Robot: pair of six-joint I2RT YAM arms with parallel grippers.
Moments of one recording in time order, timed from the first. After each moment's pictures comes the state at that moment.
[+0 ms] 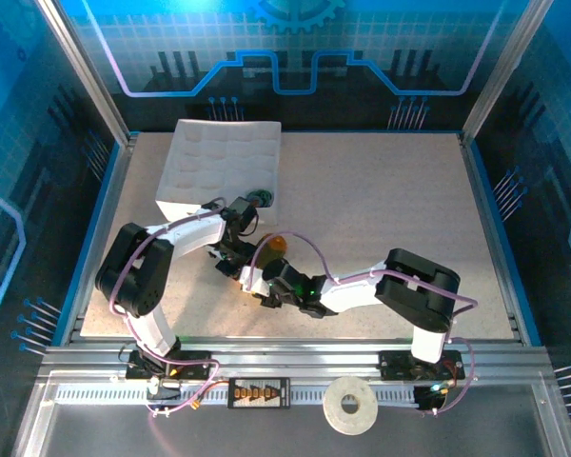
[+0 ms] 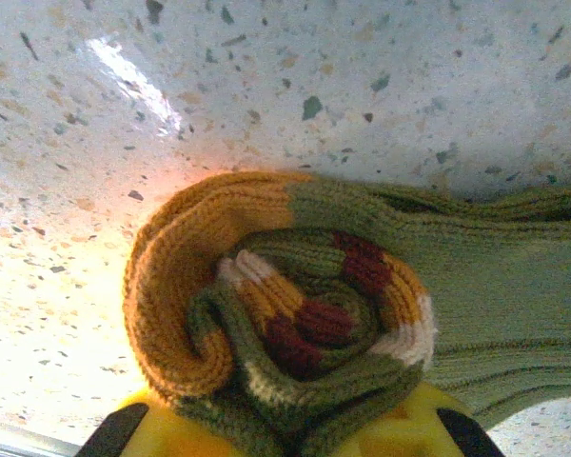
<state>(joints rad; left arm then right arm) -0.44 1.75 1.05 -0.89 0.29 -1.43 1.12 1.82 0.83 0.31 0.17 -0.34</state>
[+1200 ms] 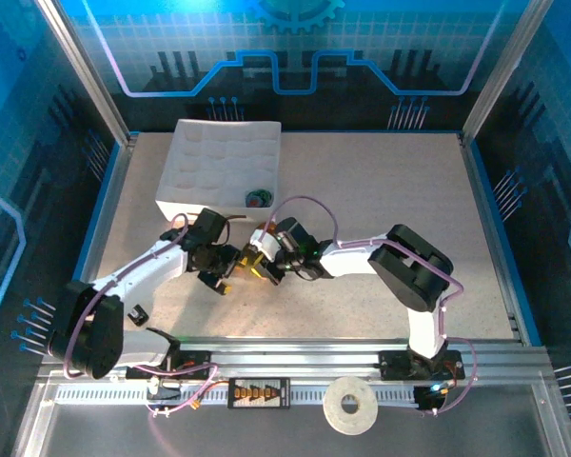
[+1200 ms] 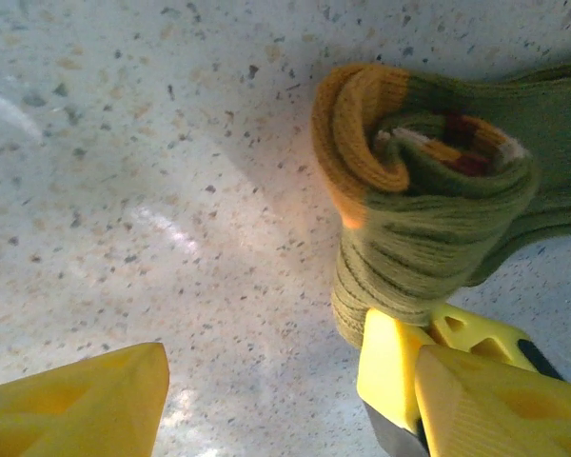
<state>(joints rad) -0.36 1.32 0.74 -0.66 0.29 -1.45 0.84 1.94 1.01 0.16 -0.39 -0.03</state>
